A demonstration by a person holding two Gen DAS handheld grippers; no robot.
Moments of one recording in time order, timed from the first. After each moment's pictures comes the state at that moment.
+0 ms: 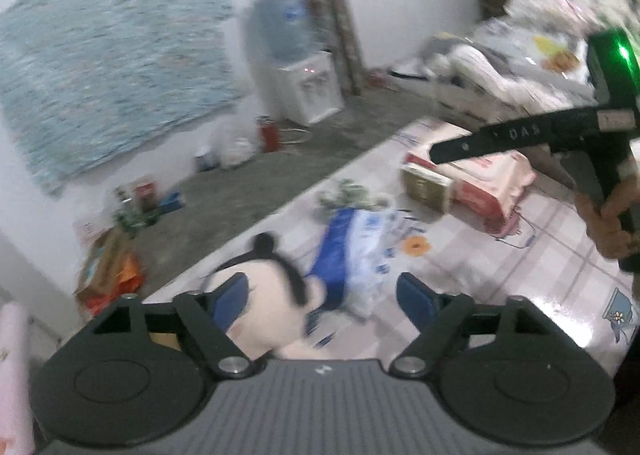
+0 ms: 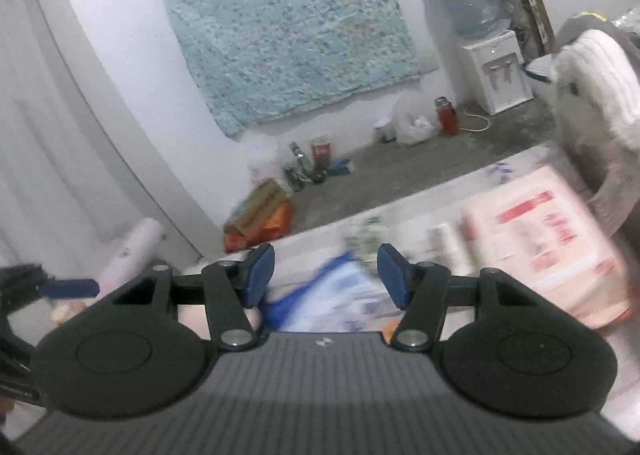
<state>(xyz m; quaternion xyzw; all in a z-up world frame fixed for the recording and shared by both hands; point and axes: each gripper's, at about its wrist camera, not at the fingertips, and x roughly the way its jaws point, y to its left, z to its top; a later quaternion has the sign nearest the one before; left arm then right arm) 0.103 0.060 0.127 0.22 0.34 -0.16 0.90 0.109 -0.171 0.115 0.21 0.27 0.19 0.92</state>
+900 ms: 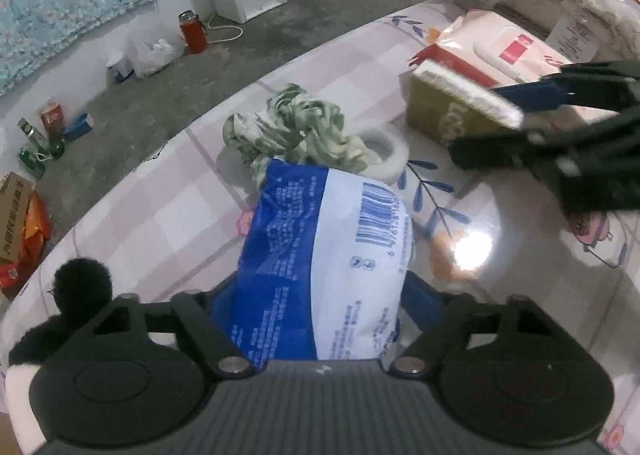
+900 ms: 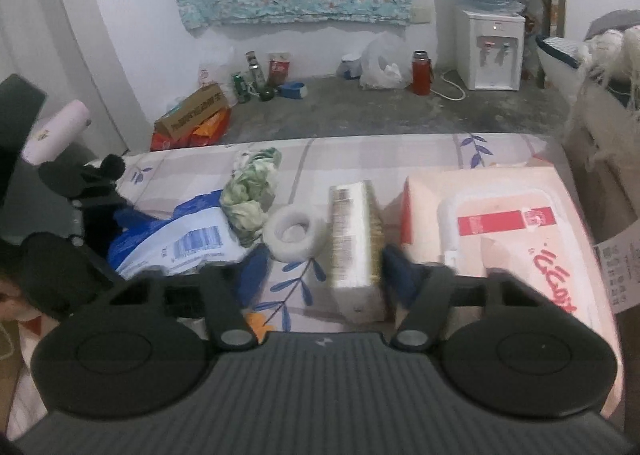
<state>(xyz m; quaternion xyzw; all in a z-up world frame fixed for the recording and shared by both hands) 0.281 0.022 -0.016 0.19 0.50 -0.21 0.82 0.222 -0.138 0.020 0.04 0.37 0.17 0.91</state>
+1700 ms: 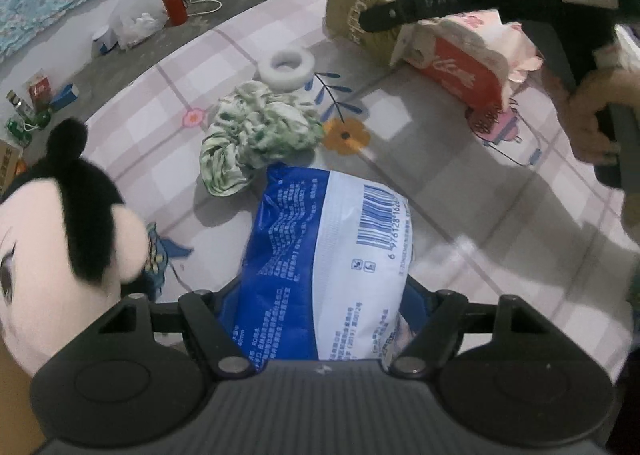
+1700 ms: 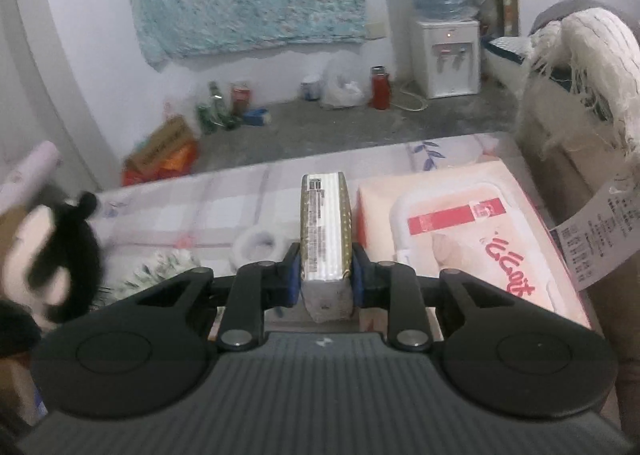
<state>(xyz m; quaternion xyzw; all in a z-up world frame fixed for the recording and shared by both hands) 0.179 0.026 -0.001 0.18 0.53 -0.23 0.79 0.211 -0.149 0.019 0.08 0.34 0.11 0.93</state>
